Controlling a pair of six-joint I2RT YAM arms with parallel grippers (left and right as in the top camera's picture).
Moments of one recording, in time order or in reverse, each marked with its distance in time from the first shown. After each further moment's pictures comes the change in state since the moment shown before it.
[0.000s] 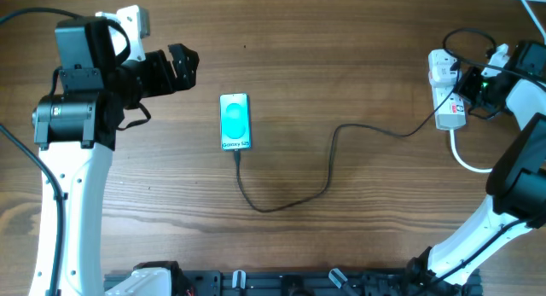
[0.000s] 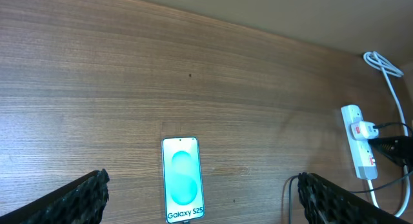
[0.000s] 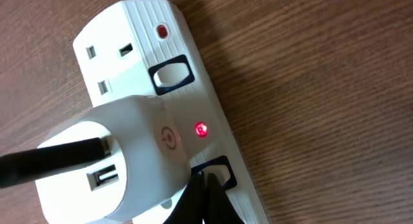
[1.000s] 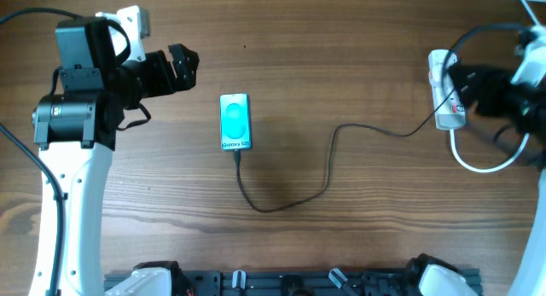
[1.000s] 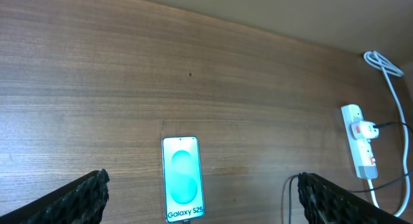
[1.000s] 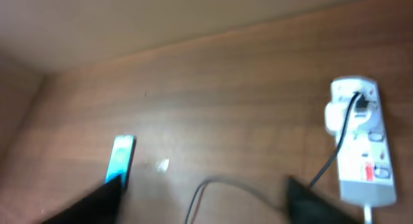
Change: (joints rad) left arm 0.000 0.000 0.000 -0.003 0.000 0.000; right arm 0.056 -0.851 -0.005 -0.503 -0.336 -0.199
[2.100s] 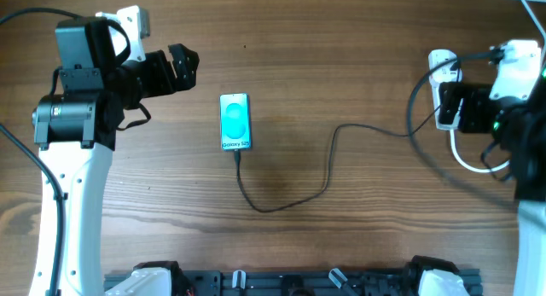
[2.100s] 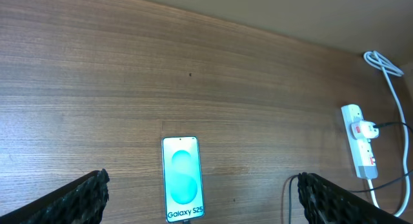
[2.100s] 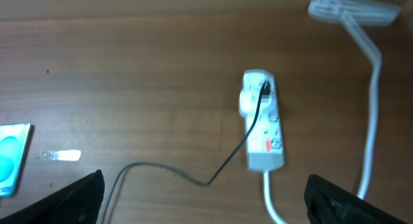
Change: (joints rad) left arm 0.000 0.000 0.000 0.000 0.000 0.000; right arm 0.221 -0.148 -0.045 0.018 0.540 -0.037
